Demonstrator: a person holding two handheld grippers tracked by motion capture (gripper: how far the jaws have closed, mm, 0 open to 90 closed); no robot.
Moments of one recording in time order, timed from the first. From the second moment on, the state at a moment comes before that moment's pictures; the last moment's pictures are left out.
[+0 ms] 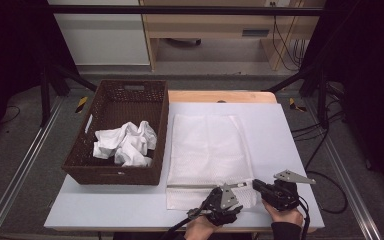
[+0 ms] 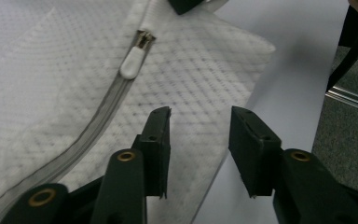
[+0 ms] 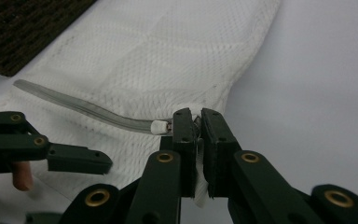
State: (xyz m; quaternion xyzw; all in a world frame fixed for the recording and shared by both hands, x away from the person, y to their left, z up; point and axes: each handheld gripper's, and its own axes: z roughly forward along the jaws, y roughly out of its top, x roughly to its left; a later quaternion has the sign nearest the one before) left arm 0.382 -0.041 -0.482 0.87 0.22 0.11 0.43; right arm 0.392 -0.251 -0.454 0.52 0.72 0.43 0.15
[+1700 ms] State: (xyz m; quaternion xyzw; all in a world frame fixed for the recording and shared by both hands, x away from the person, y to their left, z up) left arm 0.385 -0.042 -0.494 0.85 0.27 0.11 0.44; right arm 0.402 -0.250 -0.482 0.54 0.72 0.43 0.09
